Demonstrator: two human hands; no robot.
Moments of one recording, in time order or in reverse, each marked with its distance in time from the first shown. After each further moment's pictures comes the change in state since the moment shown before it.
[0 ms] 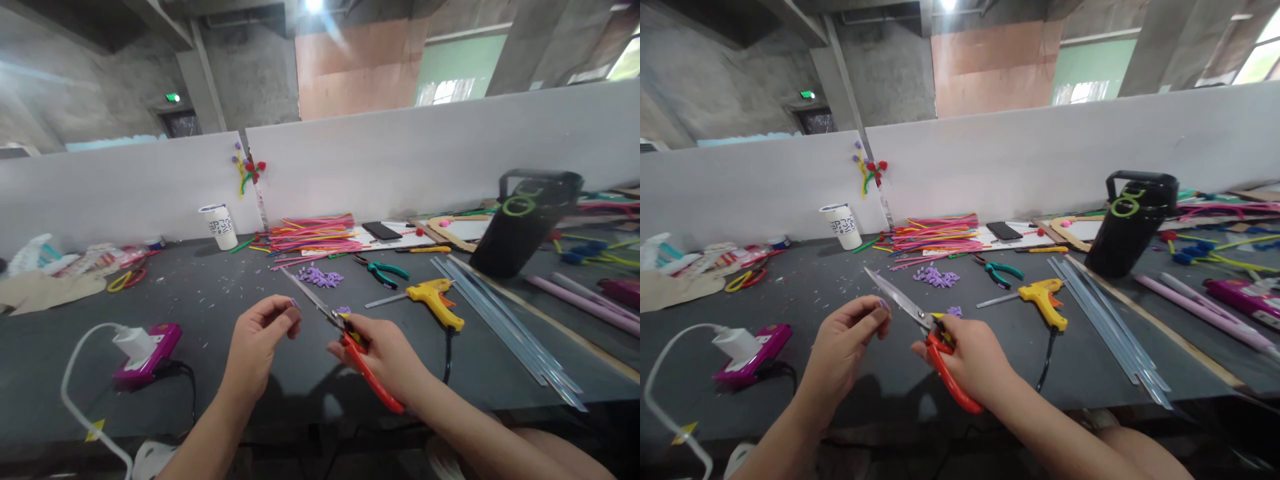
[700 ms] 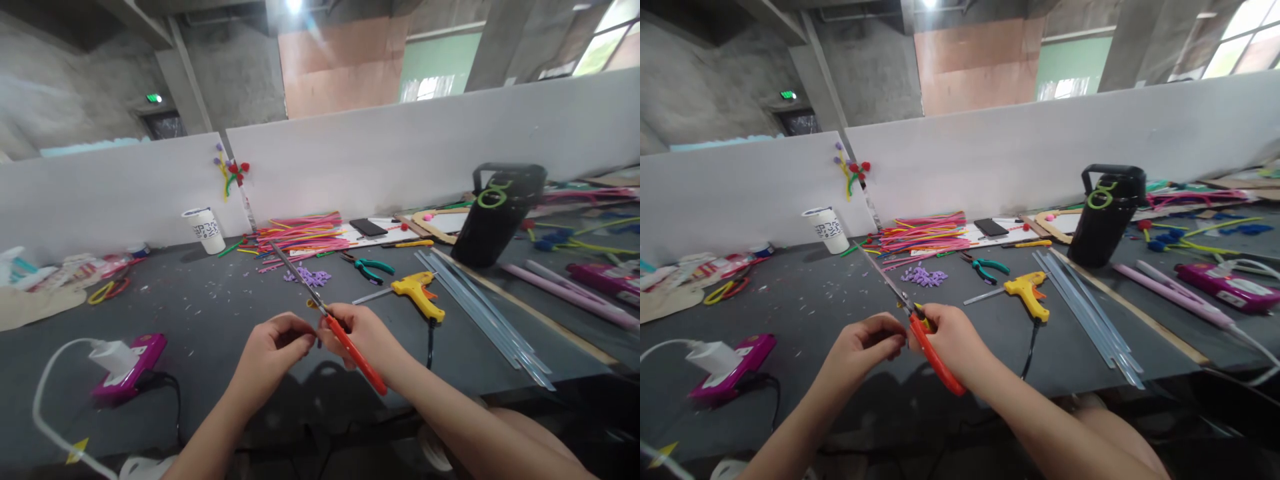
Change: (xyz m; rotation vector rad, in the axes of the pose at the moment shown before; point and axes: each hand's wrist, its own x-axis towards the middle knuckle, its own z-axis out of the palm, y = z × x) left_hand -0.002 -0.008 0.015 0.311 -0.318 -0.108; right_hand 0.010 -0.011 -0.009 0.610 -0.130 0.253
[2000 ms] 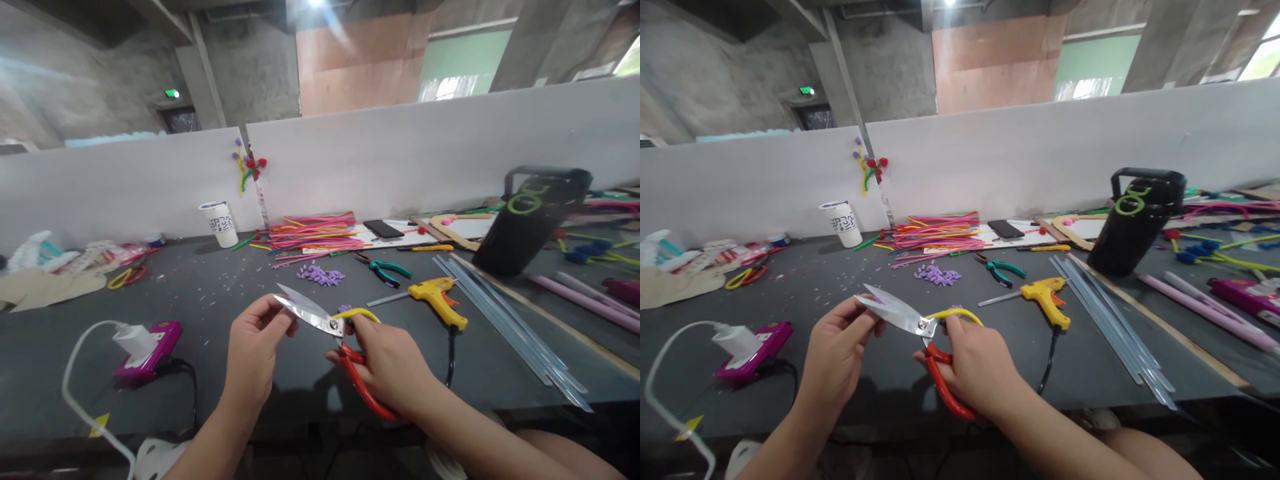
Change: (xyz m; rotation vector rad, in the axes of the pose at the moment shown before) left_hand -0.008 0.004 -0.011 -0.339 0.449 0.168; right_hand -0.011 0.028 0.006 -1.058 0.233 -0.355
